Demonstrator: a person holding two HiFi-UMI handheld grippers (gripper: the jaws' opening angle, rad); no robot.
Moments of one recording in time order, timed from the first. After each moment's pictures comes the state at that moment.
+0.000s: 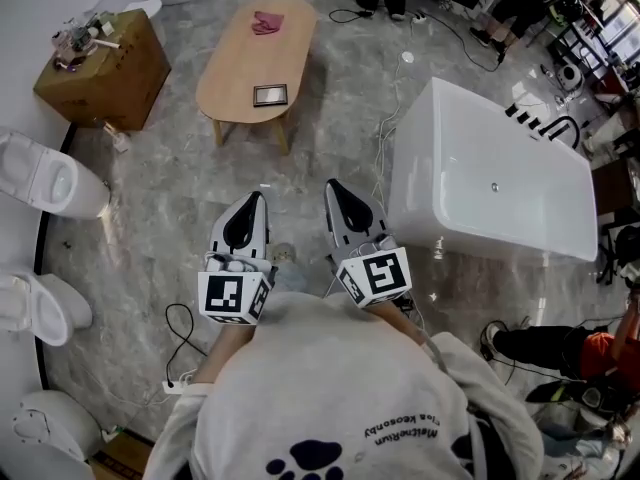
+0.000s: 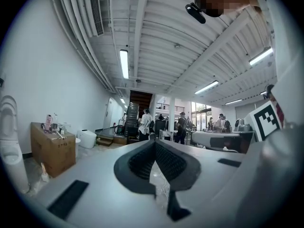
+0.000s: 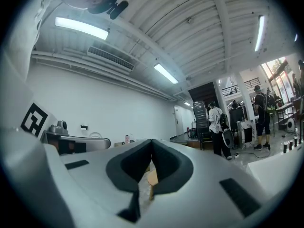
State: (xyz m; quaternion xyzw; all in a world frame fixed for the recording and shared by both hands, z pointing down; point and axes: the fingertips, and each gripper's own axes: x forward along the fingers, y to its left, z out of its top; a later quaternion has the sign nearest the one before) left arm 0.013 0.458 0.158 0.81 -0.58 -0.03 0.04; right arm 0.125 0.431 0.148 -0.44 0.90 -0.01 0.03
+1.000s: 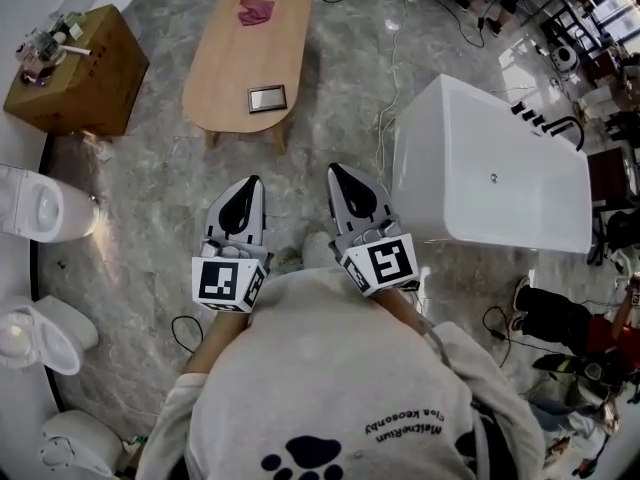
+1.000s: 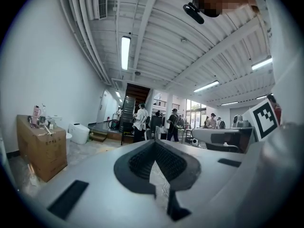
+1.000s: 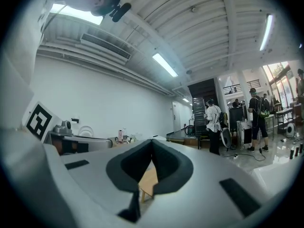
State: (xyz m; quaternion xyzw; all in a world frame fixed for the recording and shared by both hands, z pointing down) left arm -0.057 0.301 0.177 0.84 -0.54 -0.02 0.07; right arm 0.057 0.284 0.157 -0.46 0.89 -0.01 -0.01
